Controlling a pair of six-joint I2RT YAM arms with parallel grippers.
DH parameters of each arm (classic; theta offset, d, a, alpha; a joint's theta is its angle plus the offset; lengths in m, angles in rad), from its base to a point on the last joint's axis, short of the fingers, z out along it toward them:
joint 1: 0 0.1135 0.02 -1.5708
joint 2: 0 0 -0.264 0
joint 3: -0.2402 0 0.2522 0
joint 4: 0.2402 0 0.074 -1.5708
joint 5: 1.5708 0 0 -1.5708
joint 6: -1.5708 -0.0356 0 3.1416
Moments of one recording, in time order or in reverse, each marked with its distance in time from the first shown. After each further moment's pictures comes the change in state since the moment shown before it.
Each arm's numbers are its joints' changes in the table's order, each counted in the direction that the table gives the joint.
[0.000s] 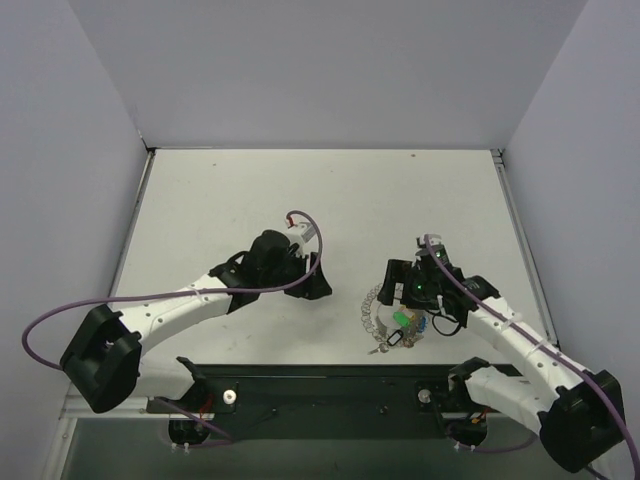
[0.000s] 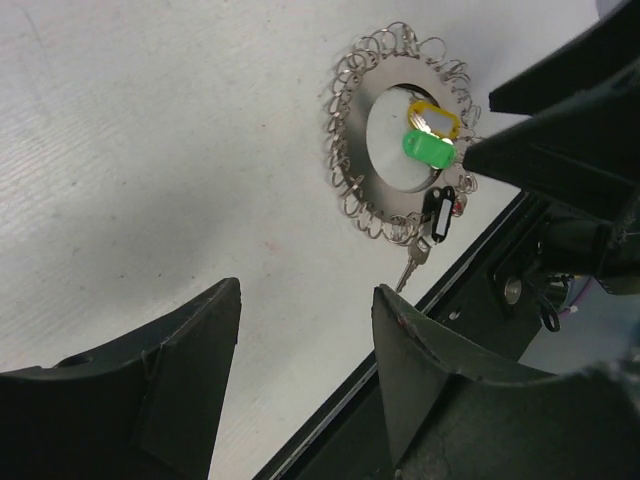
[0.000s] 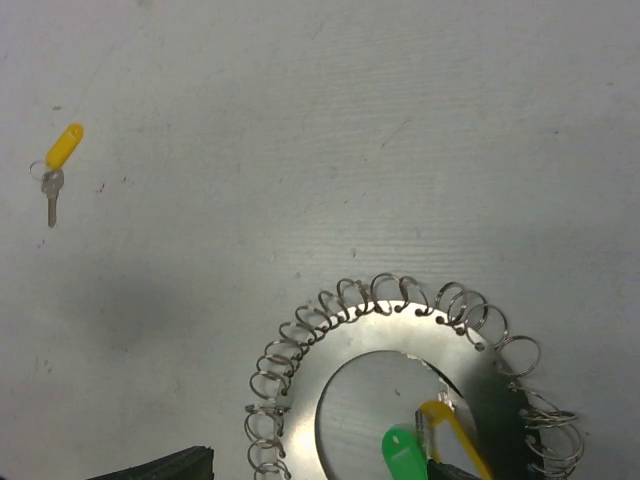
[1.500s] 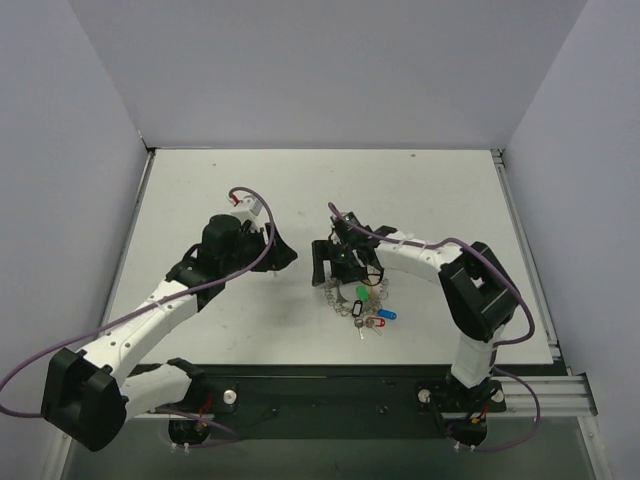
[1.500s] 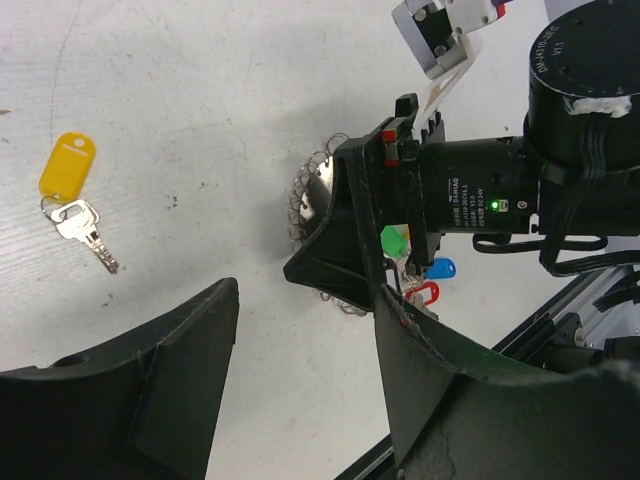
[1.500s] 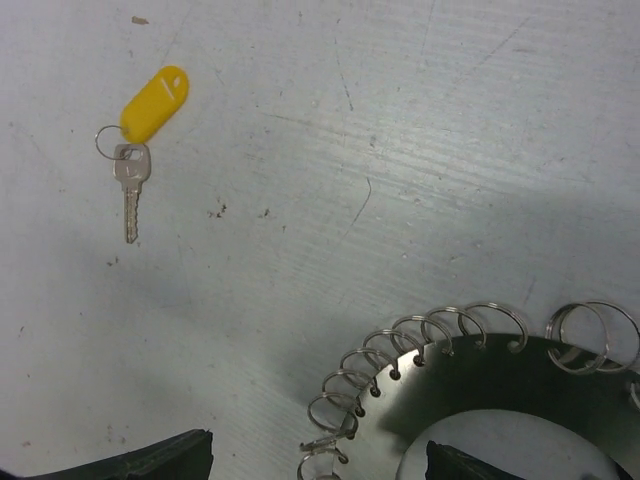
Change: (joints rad) left arm 0.266 -0.192 0.010 0.064 -0.064 0.001; right arm 0.260 0.848 -0.523 -0.168 -0.101 -0.008
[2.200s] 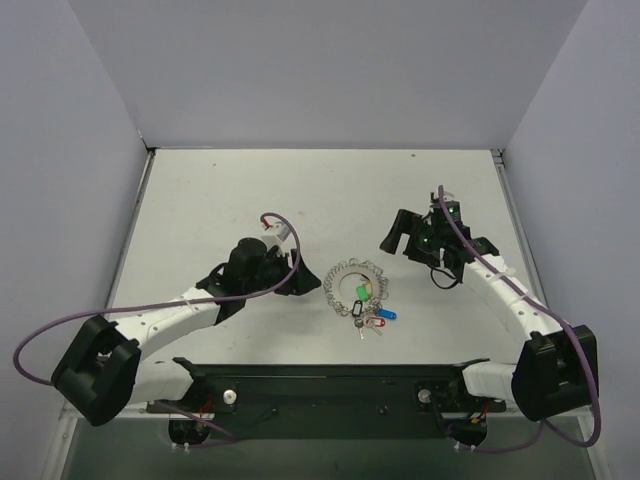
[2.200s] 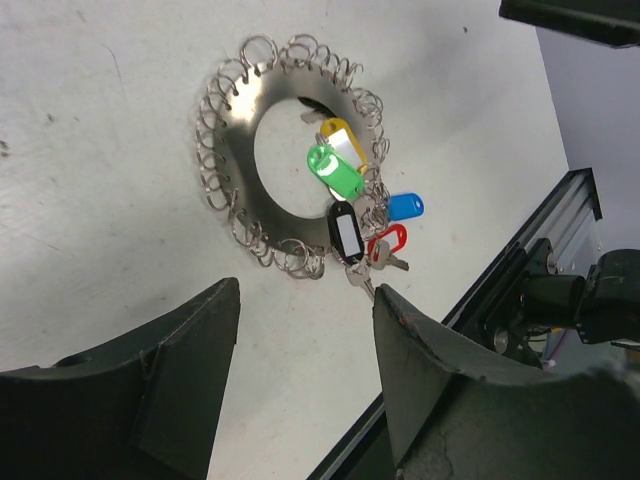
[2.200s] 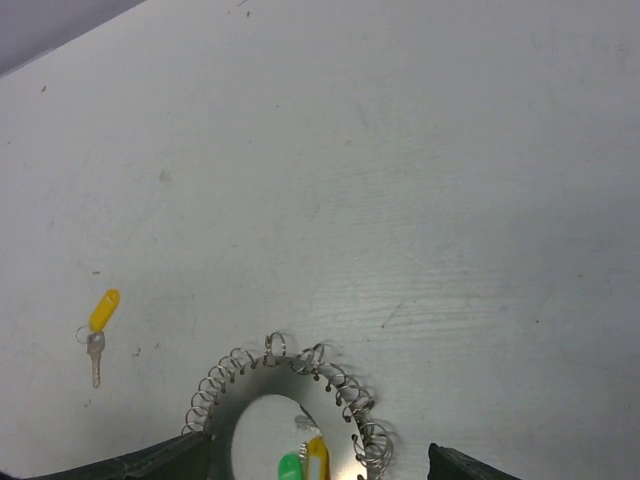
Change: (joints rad) left arm -0.142 0.107 0.179 -0.307 0.081 0.074; right arm -0.420 -0.571 0.283 -0.002 0.016 0.024
